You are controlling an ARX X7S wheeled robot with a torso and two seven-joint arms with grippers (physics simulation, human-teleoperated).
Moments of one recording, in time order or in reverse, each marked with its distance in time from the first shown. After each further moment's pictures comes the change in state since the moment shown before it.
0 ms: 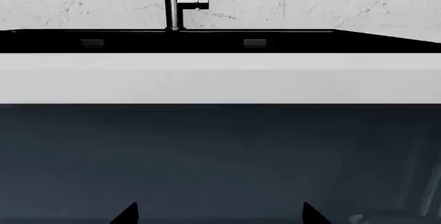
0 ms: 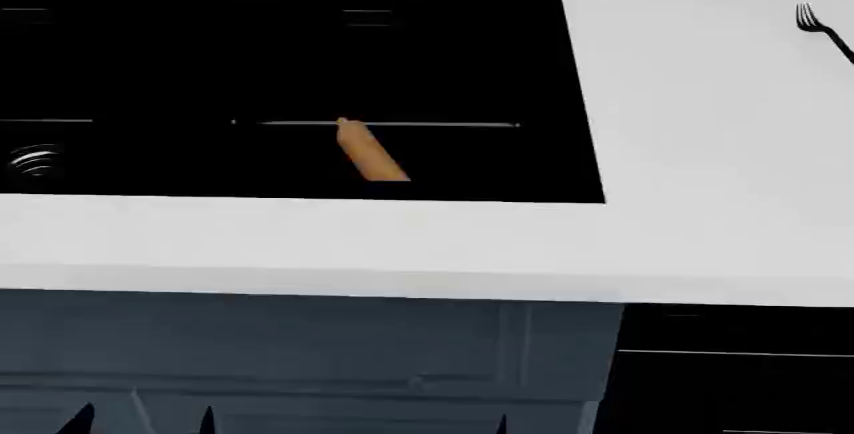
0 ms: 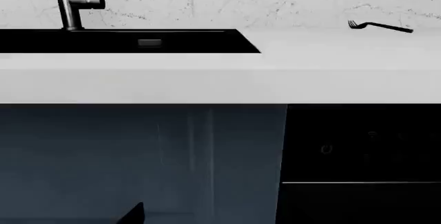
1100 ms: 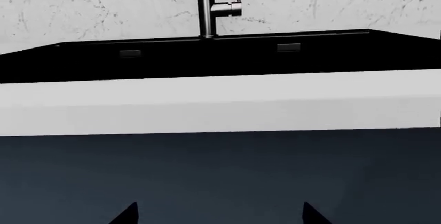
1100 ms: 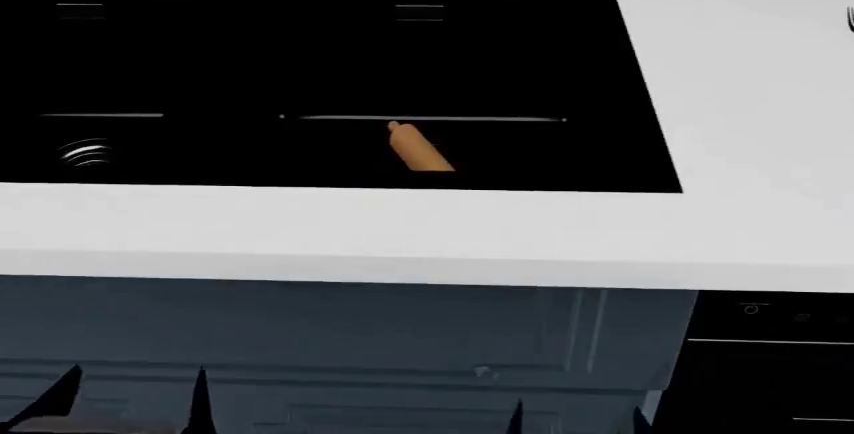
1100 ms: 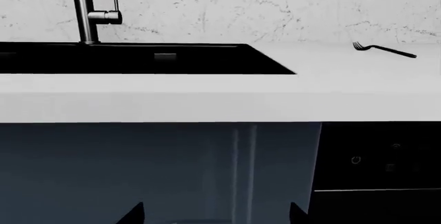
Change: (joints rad) left arm -0.056 -0.078 0.109 0.202 -0.042 -0.275 -0.158; right arm -0.020 0.095 -0.083 -0.123 0.079 0.062 0.126
